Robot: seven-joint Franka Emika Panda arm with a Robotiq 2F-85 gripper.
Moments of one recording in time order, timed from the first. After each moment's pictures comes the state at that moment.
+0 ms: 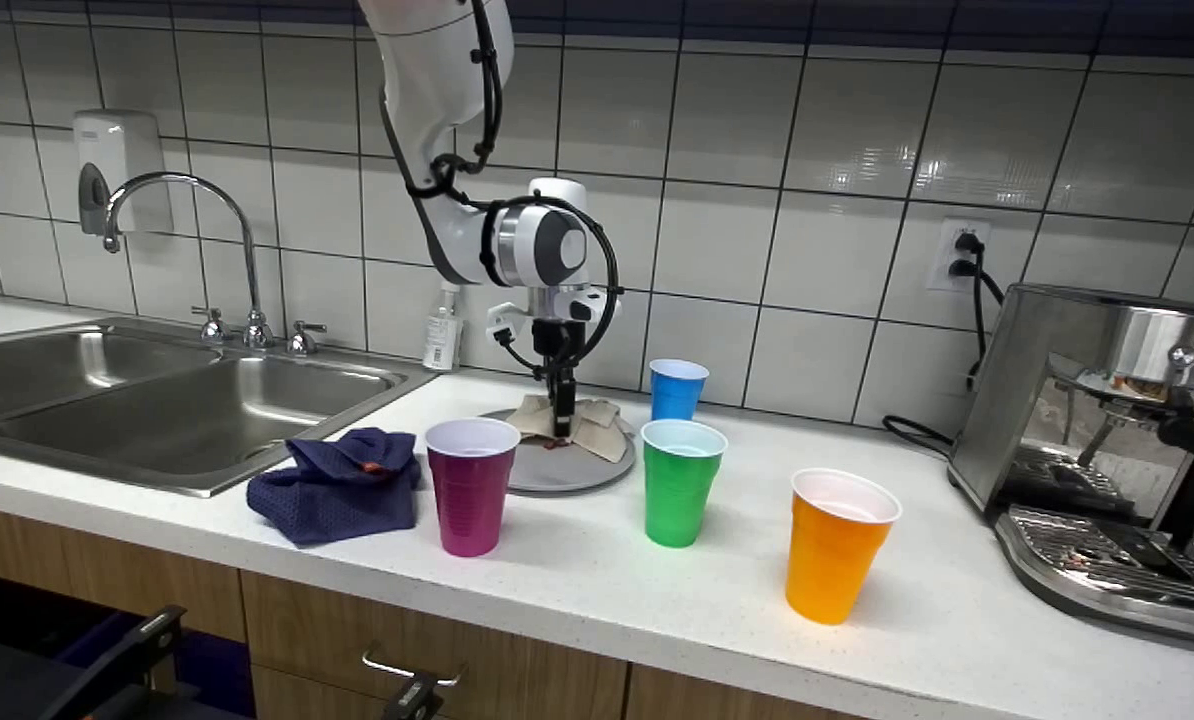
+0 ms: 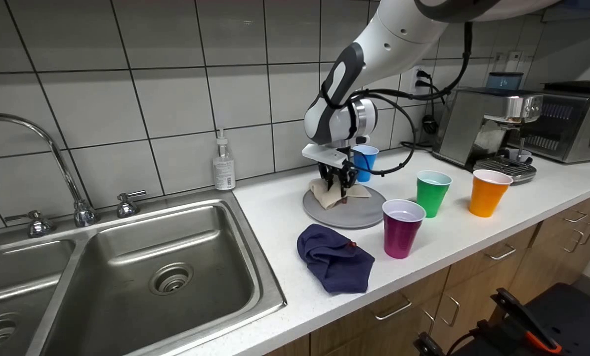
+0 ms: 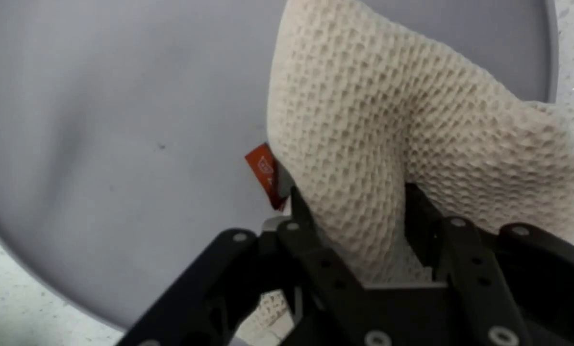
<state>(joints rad) 0.06 0.80 -0.17 -1.64 0.08 2.49 0.98</state>
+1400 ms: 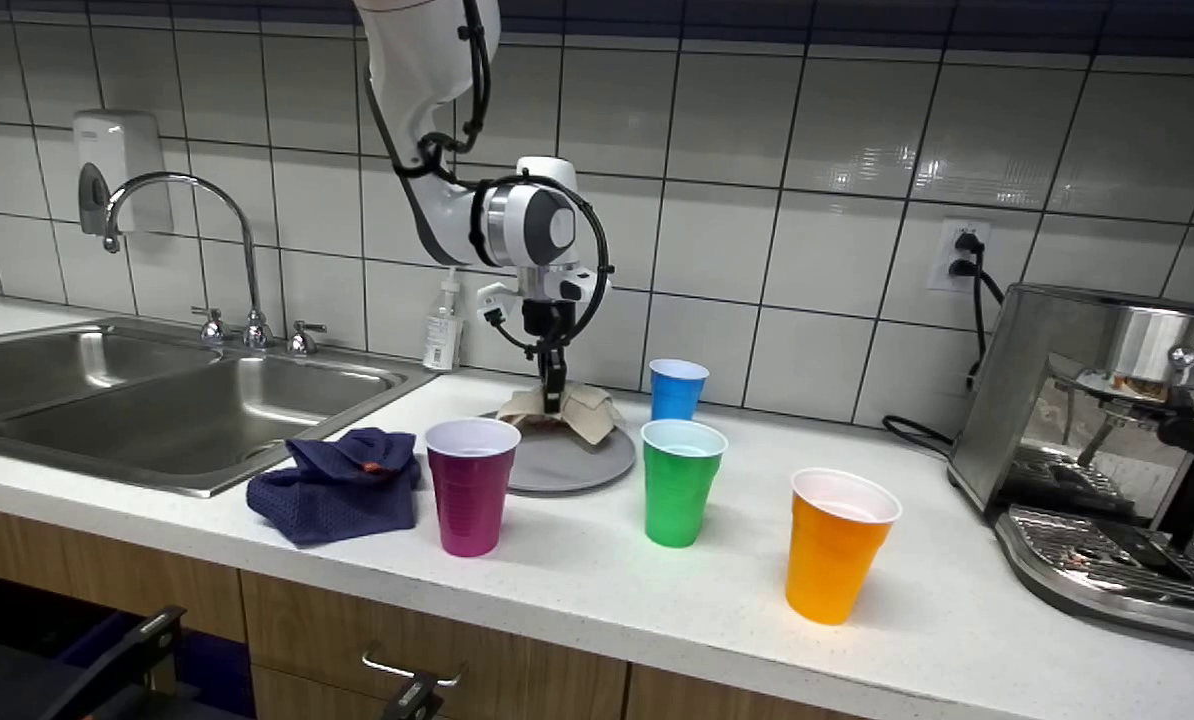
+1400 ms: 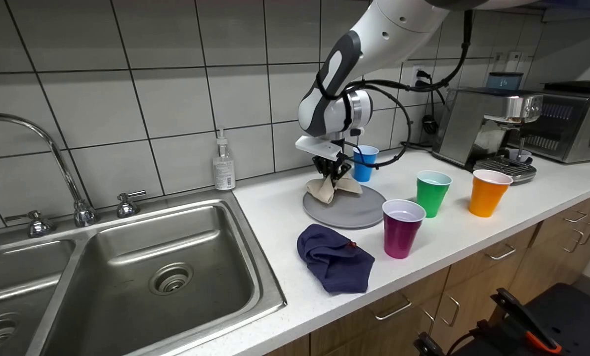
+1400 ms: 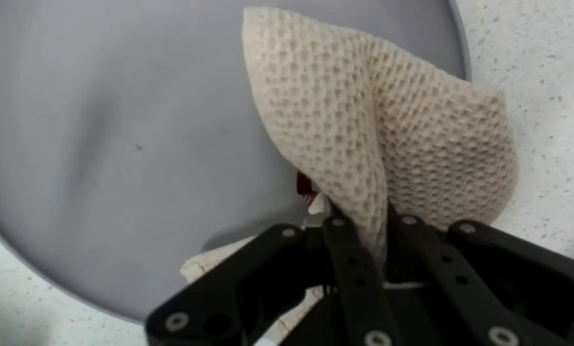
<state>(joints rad) 0.08 0.76 -0.17 -1.64 0.08 2.49 0.98</state>
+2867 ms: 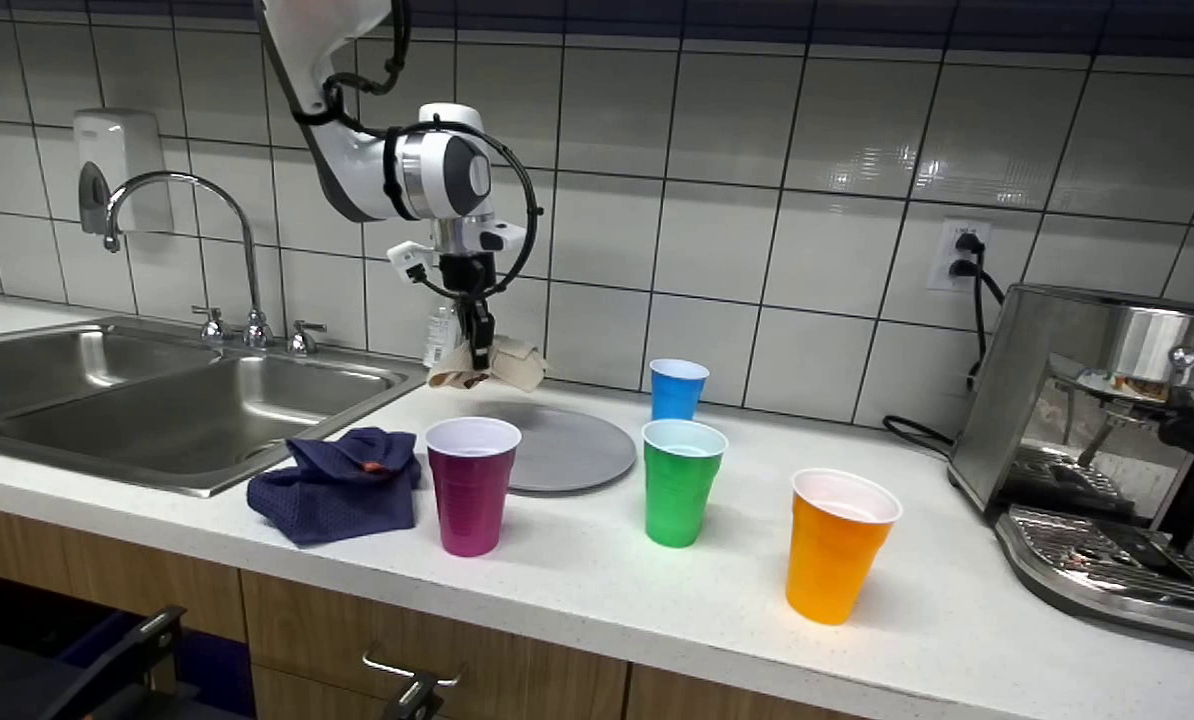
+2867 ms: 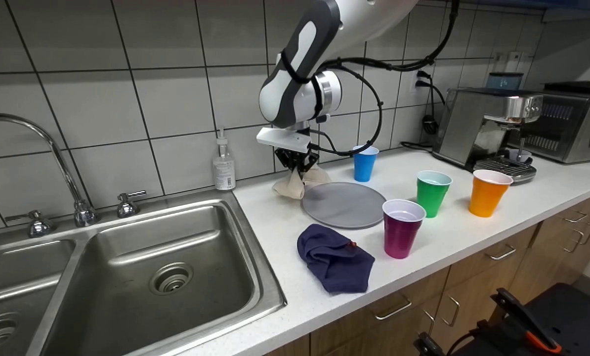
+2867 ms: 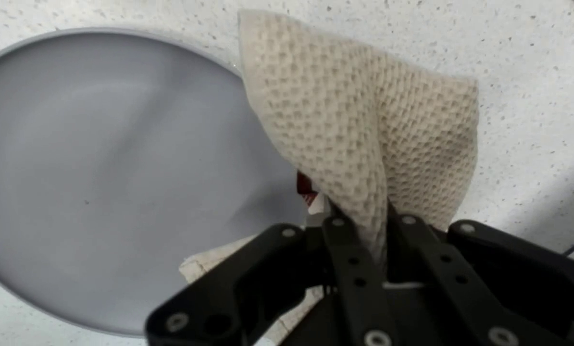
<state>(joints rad) 0.26 0.64 -0.16 -1.72 -0.02 2.49 0.97</state>
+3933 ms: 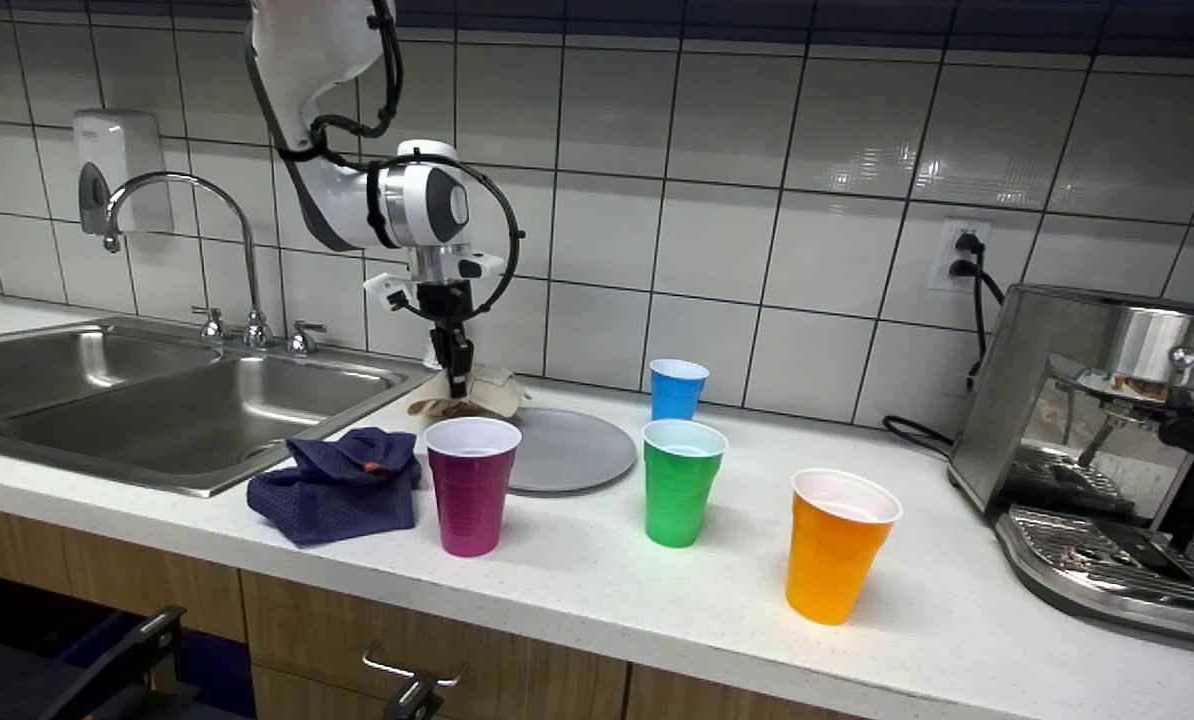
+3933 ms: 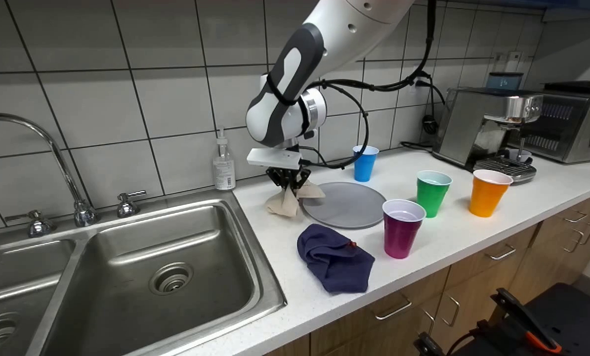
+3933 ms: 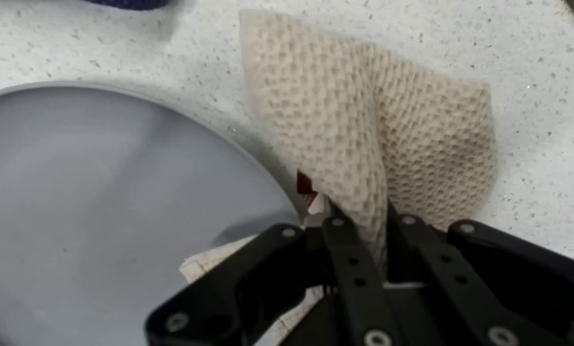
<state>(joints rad) 0.27 0.74 -0.12 -1.64 -0.07 2.42 0.97</state>
